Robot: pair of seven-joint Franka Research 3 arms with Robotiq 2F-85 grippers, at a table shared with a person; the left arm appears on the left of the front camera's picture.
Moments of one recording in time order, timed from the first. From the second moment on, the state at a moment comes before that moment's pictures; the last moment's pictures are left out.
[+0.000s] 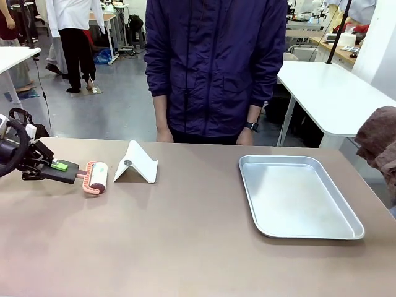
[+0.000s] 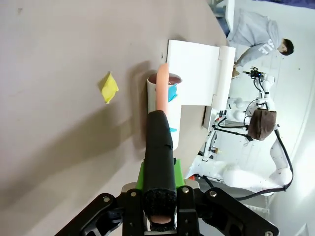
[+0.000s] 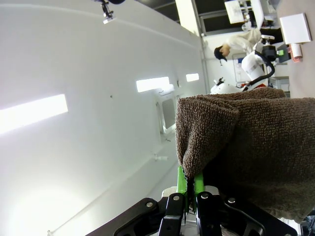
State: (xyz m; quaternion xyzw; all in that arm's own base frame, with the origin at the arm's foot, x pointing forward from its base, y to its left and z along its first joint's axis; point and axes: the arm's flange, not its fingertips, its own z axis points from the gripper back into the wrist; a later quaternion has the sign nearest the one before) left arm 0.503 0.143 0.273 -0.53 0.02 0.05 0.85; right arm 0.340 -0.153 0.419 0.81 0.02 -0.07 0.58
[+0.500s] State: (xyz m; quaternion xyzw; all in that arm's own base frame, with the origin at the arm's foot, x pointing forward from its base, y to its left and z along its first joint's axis) left arm 0.493 0.174 0.322 -0.64 -0.01 0.04 0.77; right arm 0.340 -0.153 0.419 0.81 0.02 -0.07 0.58
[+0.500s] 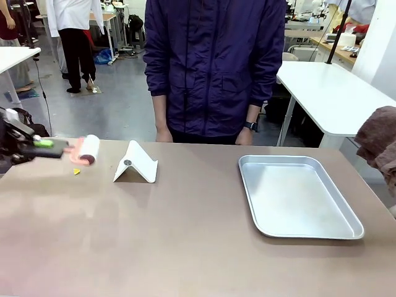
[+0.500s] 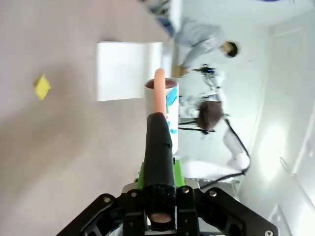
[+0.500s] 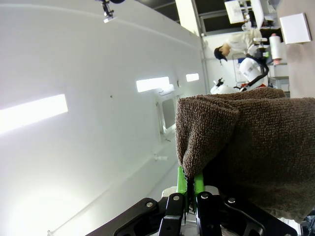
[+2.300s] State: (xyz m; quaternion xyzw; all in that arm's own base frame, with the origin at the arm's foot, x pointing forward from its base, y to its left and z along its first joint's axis) left arm 0.422 0.385 0.364 -0.68 -0.12 0.08 0.72; right arm 0.340 -0.153 0.420 0.81 0.02 -0.07 0.58
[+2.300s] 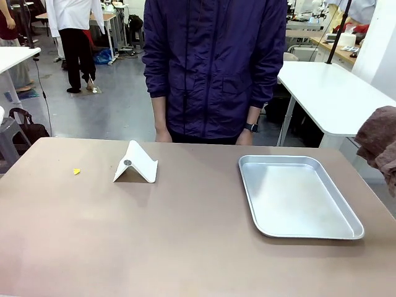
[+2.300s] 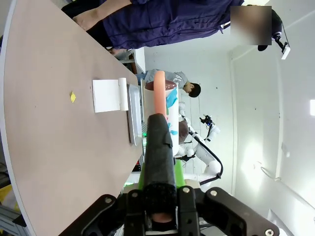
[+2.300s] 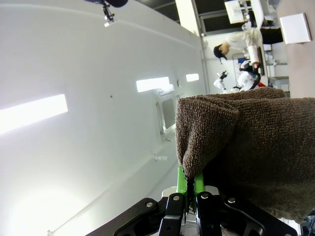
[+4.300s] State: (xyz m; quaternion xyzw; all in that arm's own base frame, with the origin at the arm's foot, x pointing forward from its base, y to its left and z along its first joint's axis) left arm 0.556 0.271 0.276 -0.52 -0.03 0.06 0.85; right arm 0.340 -0.153 0.420 0.81 0.02 -0.07 0.58
